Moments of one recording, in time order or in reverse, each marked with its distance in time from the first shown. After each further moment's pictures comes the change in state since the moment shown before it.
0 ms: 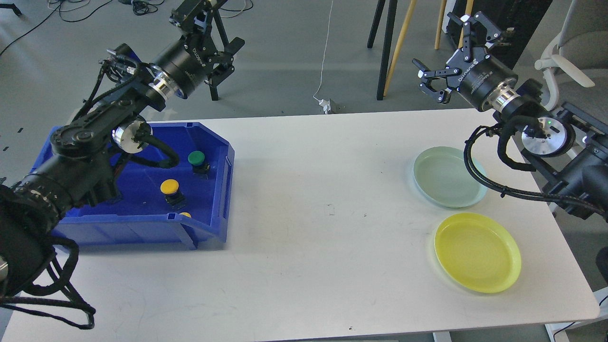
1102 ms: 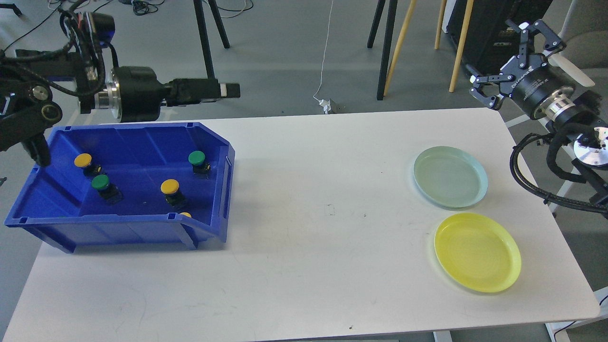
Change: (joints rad) left arm -0.346 0.581 0.645 -0.624 0.888 0.054 0.000; right arm -0.090 -0.141 0.064 -0.001 0.000 0.000 -0.009
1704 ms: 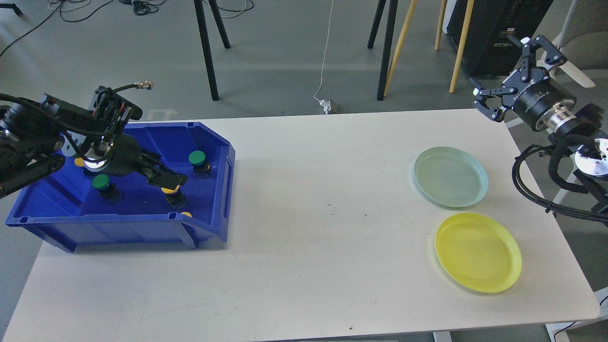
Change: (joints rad) left arm 0.104 -0.138 0.150 0.217 0.334 0.005 0.000; right arm -0.038 -0.003 0.000 -0.007 0.000 0.000 0.000
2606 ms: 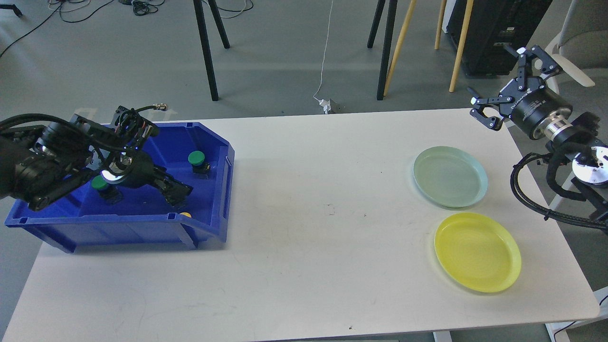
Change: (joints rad) left arm 0.103 -0.167 0.003 0.247 0.002 0.011 0.000; right arm -0.028 0.002 0.000 0.008 0.000 0.000 -0.002
